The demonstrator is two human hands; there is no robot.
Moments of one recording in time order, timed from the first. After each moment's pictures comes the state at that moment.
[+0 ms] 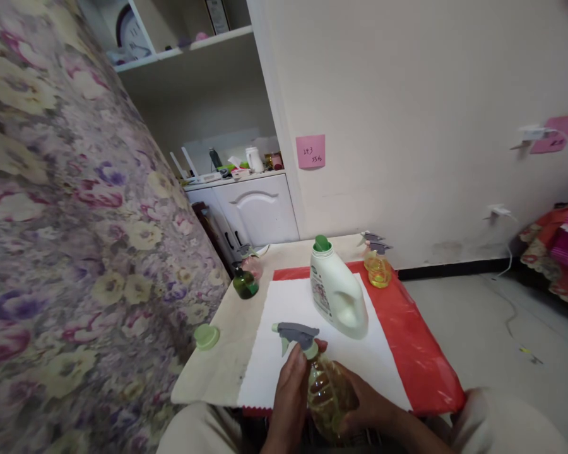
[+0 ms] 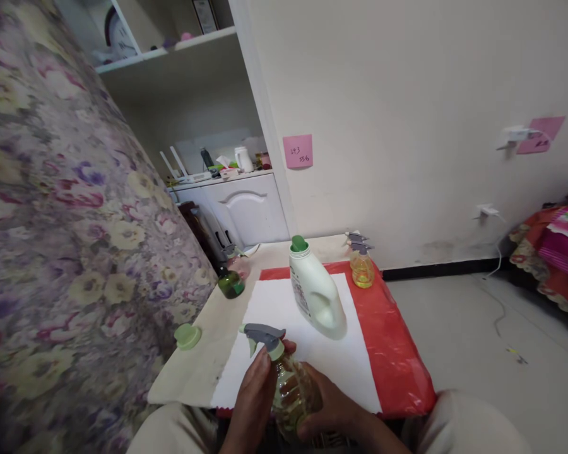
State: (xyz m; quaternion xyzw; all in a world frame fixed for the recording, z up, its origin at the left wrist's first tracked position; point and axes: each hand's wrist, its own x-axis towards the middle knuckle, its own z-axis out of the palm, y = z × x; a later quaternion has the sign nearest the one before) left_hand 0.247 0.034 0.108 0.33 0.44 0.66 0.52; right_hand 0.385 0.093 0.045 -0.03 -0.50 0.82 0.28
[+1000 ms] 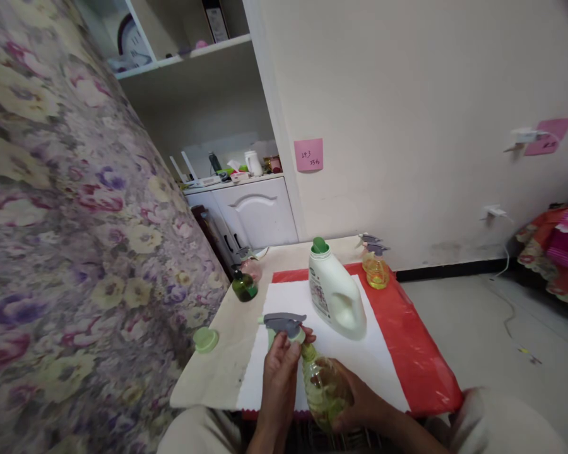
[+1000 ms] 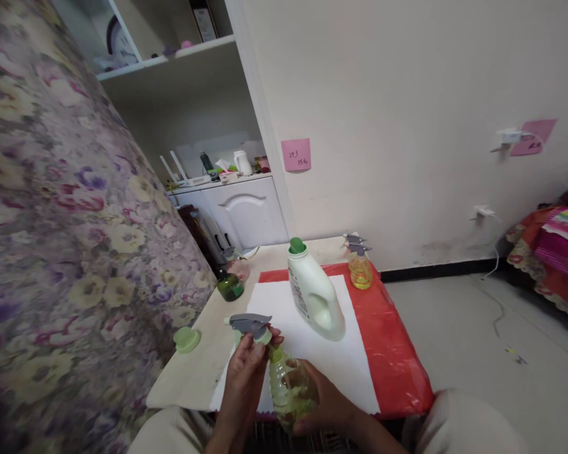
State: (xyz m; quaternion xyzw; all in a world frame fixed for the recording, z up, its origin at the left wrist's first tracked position) left_hand 0.236 0.051 0.123 0.33 0.40 0.72 0.46; right_hand 0.383 0.096 0.029 -0.07 -0.53 0.79 0.31
